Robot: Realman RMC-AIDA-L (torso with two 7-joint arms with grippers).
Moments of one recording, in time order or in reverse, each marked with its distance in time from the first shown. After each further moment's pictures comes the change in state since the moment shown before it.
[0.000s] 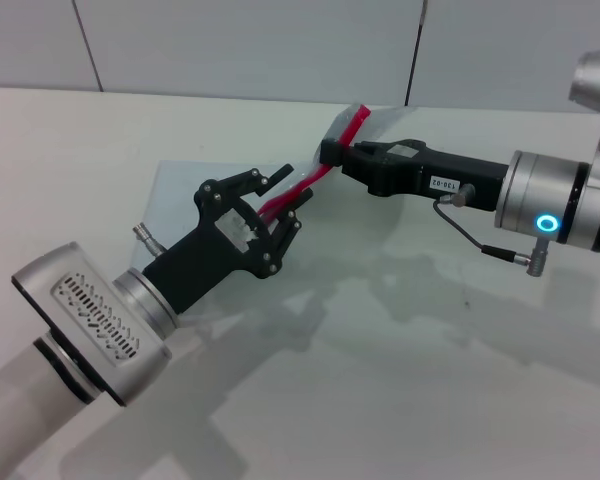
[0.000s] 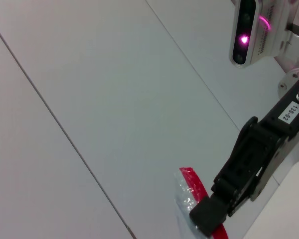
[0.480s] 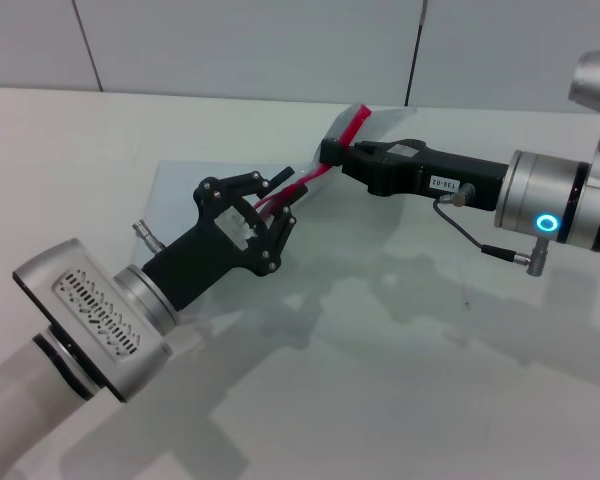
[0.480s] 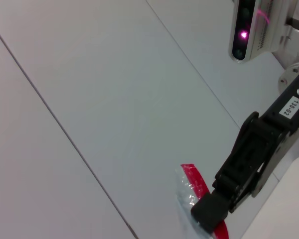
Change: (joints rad) left arm -0.006 0.002 0.000 0.006 0.000 -0.007 -0.001; right arm 0.000 0.000 0.000 0.000 0.000 0.001 0.000
